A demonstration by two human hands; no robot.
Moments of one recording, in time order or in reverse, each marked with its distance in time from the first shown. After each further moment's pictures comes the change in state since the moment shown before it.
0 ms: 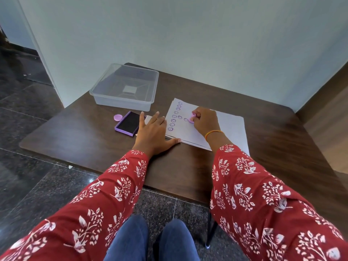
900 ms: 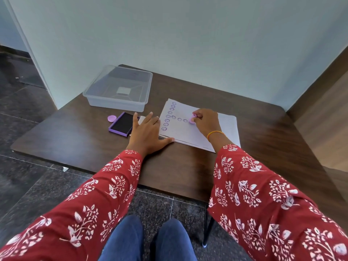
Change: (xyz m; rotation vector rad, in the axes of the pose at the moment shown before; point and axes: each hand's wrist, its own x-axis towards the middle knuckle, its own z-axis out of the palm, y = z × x) left_hand 0.000 0.000 0.000 -0.015 0.014 -0.005; right_hand -0.007 0.014 -0.019 0.098 0.019 0.087
